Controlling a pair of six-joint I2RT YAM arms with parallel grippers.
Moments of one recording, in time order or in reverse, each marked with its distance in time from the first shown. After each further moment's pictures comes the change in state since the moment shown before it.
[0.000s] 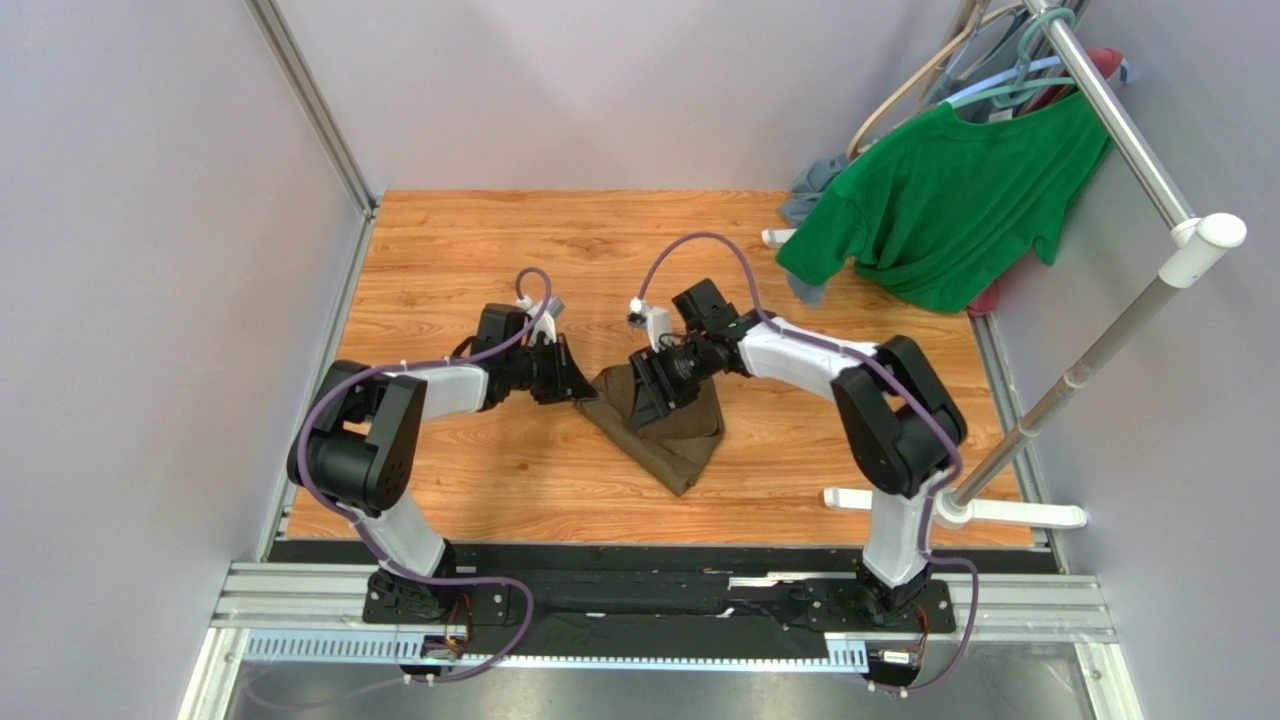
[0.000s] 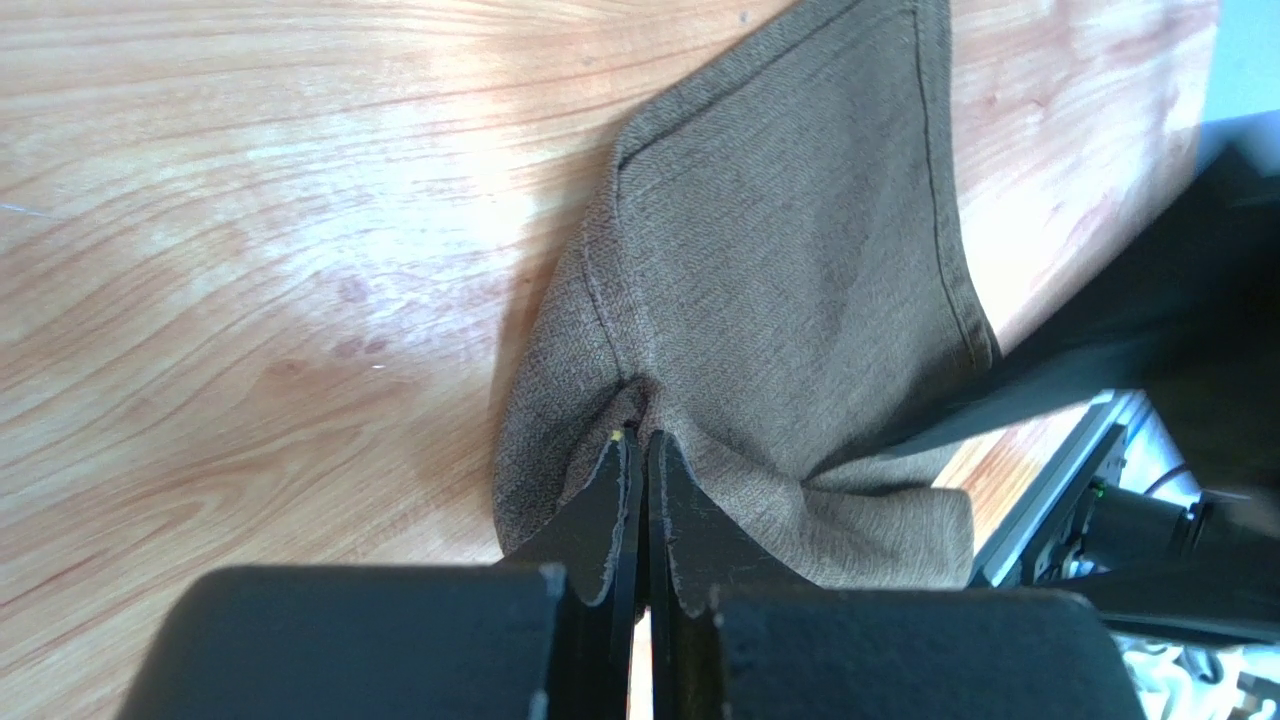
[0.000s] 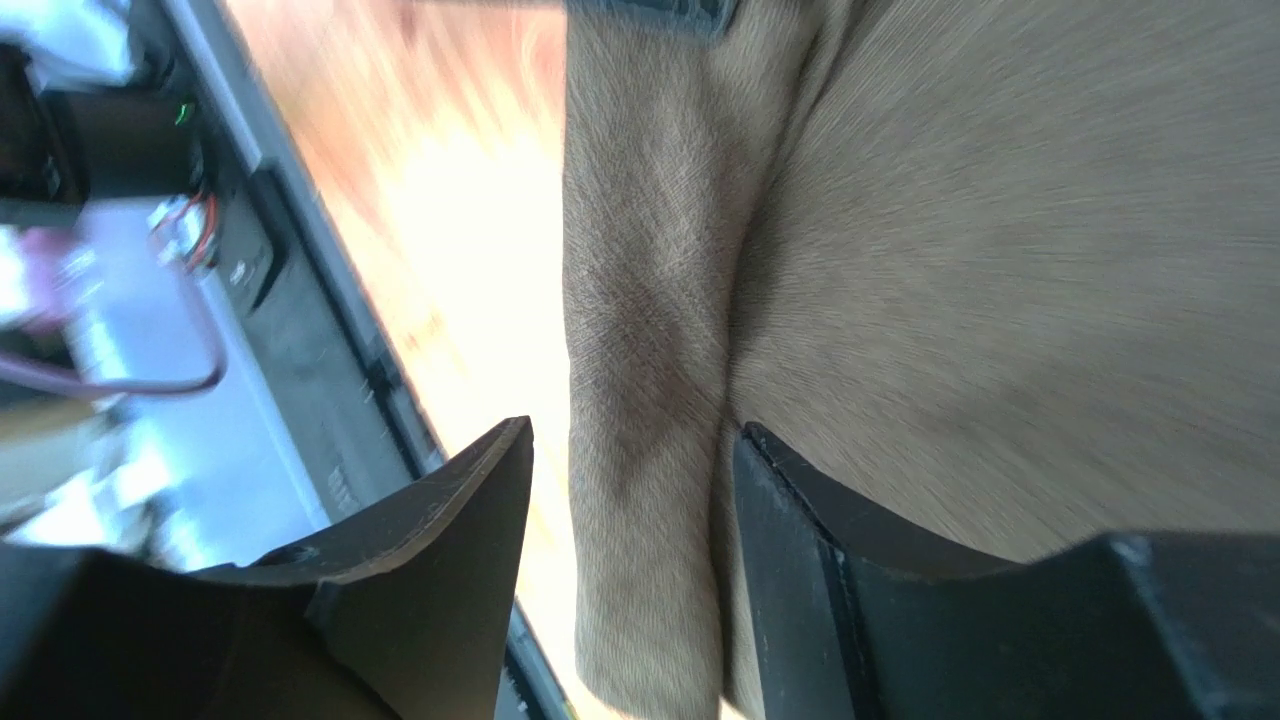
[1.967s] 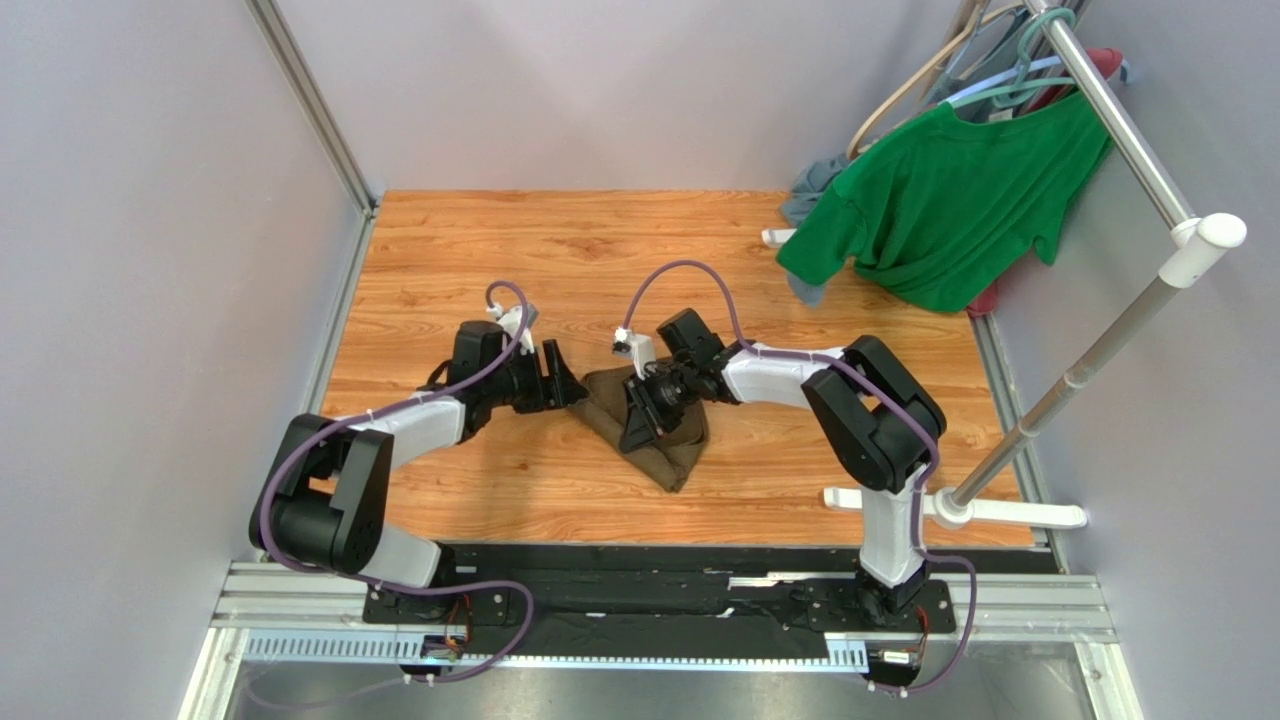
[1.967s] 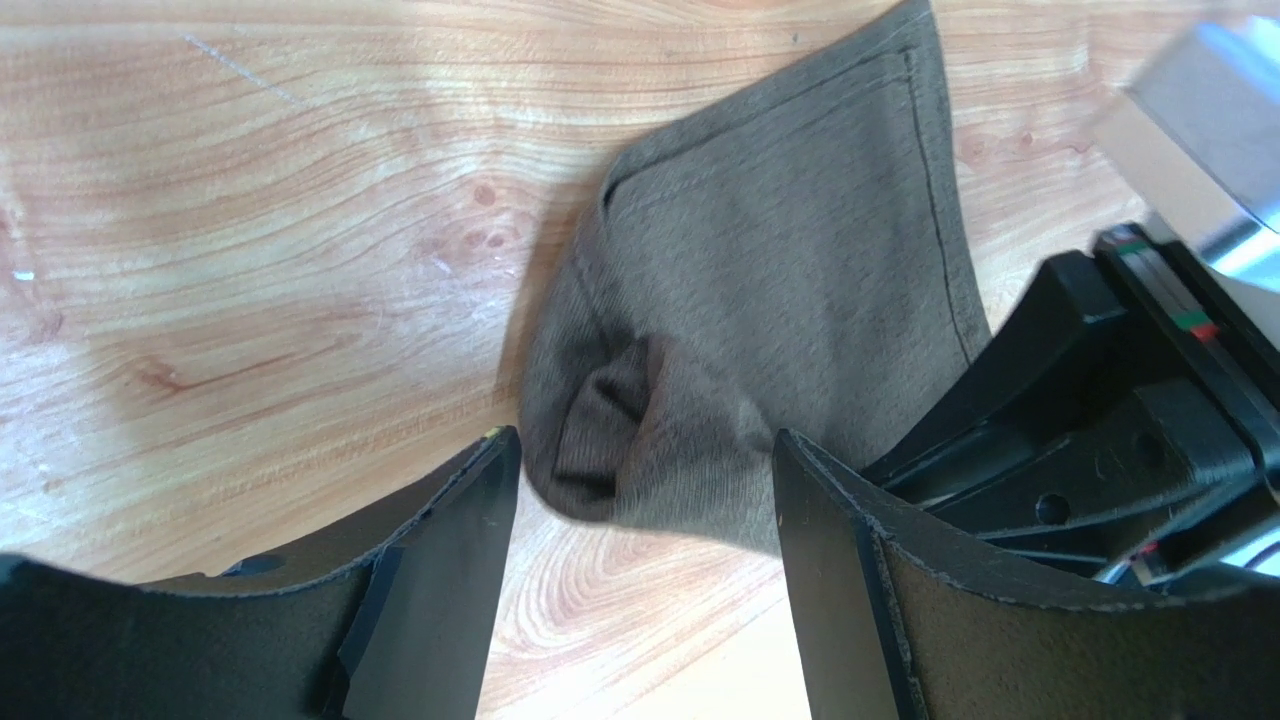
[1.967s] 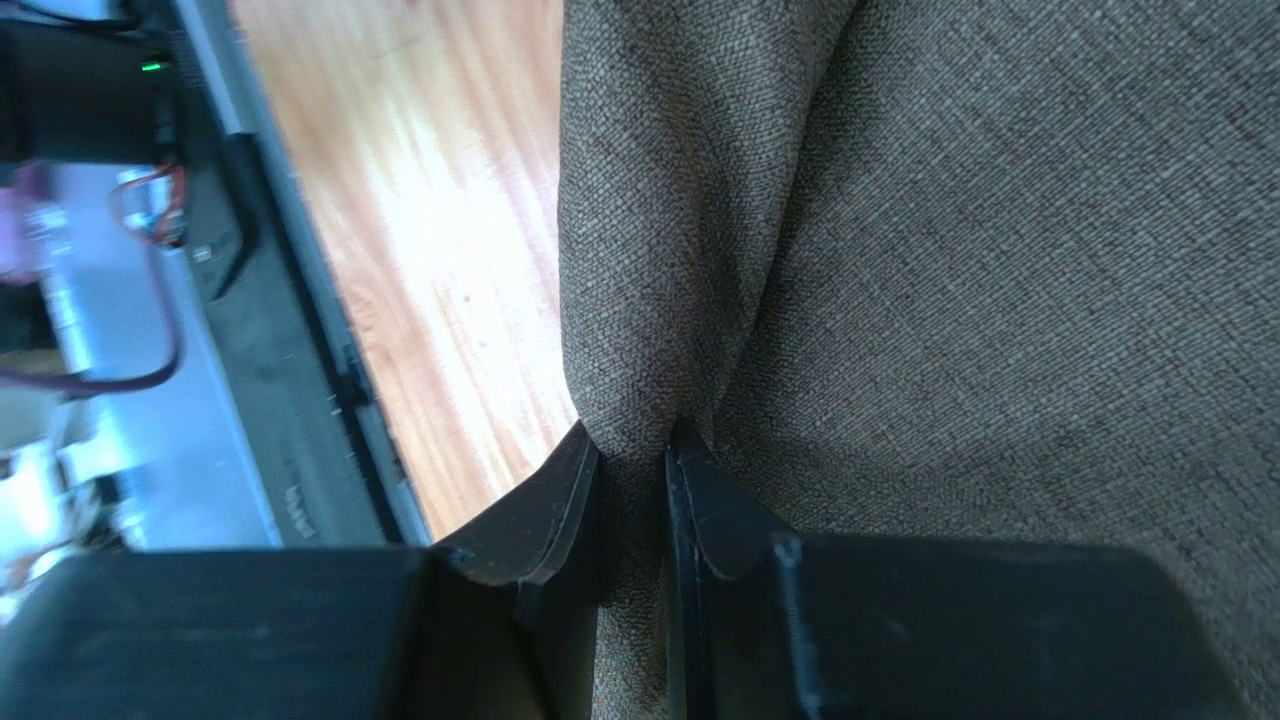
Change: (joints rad) left arm 0.024 -0.230 -0.151 0.011 -0.144 0.010; right arm 0.084 0.024 -0.121 0.233 0.027 0.026
